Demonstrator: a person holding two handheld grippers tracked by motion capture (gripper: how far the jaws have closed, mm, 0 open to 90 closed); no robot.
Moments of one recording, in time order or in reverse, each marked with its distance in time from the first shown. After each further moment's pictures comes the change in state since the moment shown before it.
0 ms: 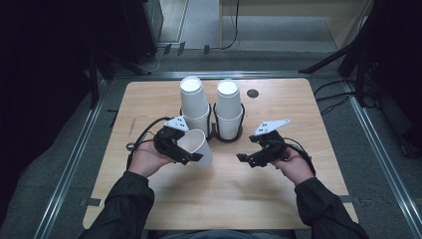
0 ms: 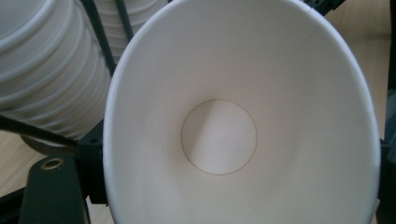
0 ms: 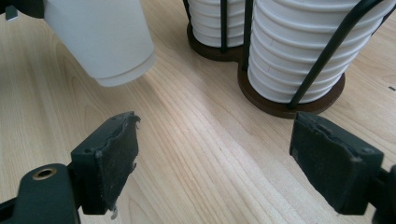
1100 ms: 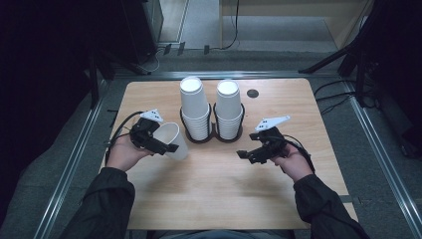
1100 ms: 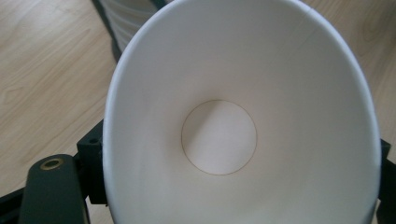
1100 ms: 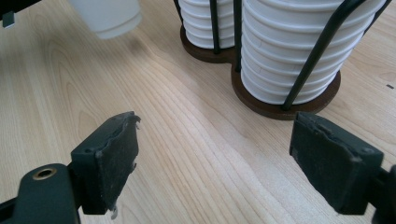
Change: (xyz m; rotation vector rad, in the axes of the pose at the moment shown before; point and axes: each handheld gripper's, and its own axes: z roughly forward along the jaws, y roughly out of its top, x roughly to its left) left arm 0.052 -0.036 -0.036 0.050 0.103 -0.133; right arm -0.010 0.002 0.004 0.006 0.008 0.033
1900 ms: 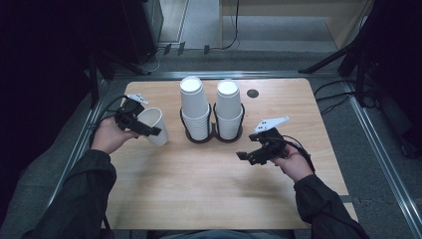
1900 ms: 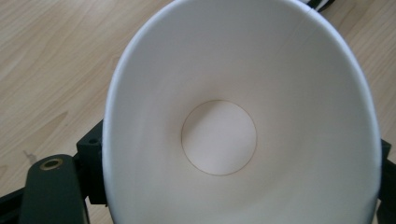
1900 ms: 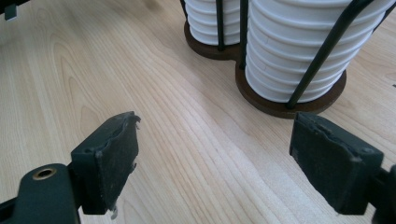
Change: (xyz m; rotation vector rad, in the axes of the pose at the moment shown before) left arm 0.063 0.007 -0.021 0.092 0.118 -0.075; right arm 0.002 -0.001 0.001 0.011 0.008 -0.019
